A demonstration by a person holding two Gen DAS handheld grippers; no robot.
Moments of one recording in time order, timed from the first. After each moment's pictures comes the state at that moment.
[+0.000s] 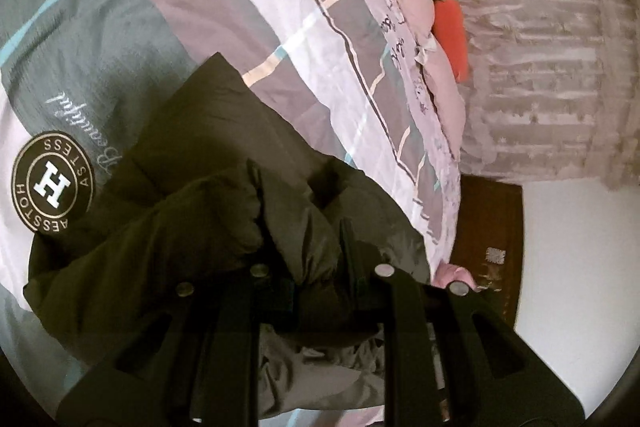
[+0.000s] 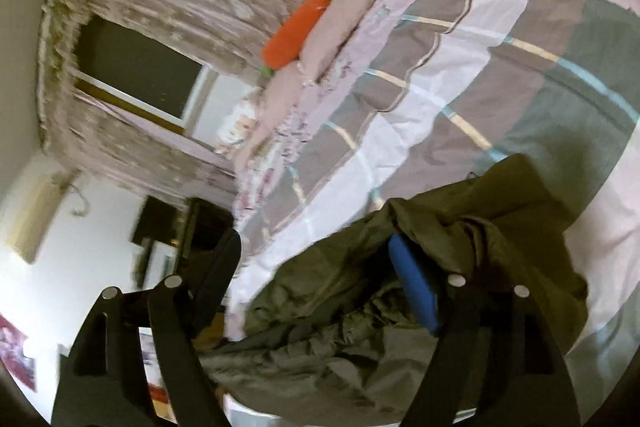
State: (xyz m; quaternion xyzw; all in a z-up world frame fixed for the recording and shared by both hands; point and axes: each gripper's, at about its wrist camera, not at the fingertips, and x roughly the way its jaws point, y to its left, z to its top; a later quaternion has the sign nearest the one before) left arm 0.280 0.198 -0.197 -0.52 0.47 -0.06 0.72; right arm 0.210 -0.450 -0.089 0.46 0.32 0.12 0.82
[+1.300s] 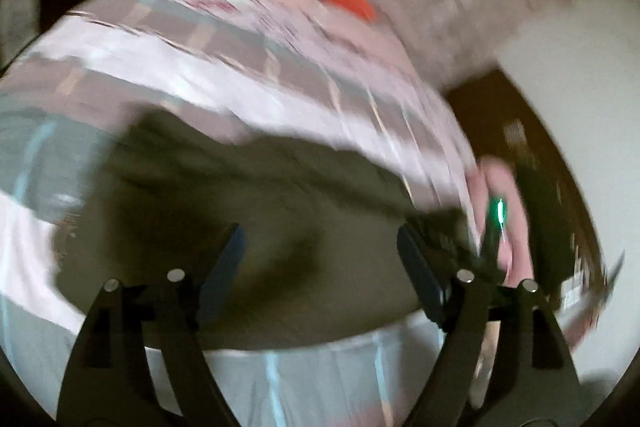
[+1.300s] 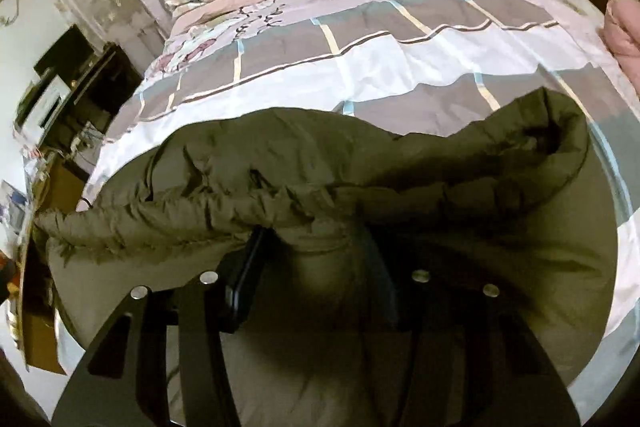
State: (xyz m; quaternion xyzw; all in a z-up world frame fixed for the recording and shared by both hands) left arm 0.204 0.056 -0.087 -0.22 0.44 -0.18 0.85; right arm 0.275 -0.288 -0.152 0.12 0.47 0.05 0.87
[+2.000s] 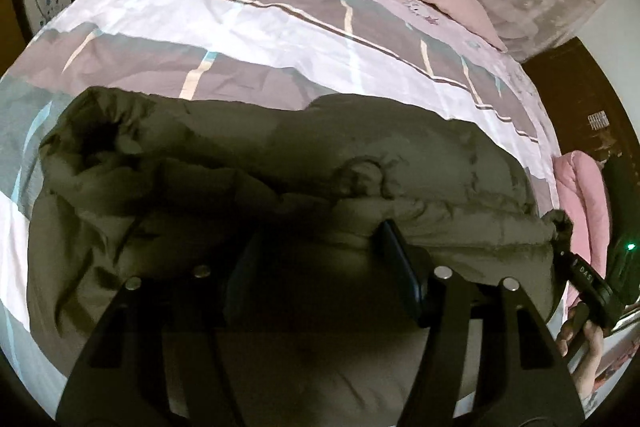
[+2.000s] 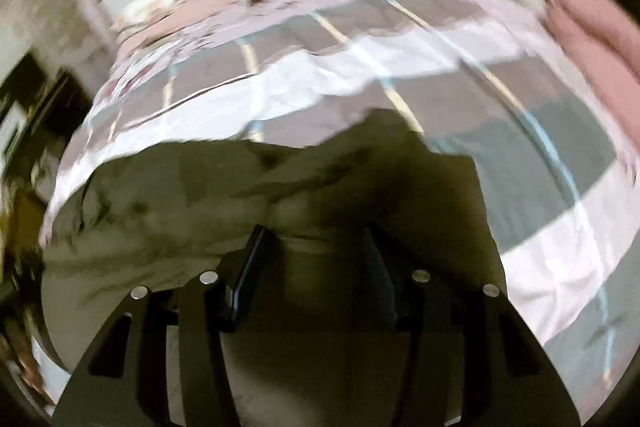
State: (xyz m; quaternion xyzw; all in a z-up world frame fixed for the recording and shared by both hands) left arm 0.298 0.061 -0.177 -0.19 0.51 -0.04 0.84; right arm 0.271 -0.379 -0.165 0.16 0.48 -0.06 0.86
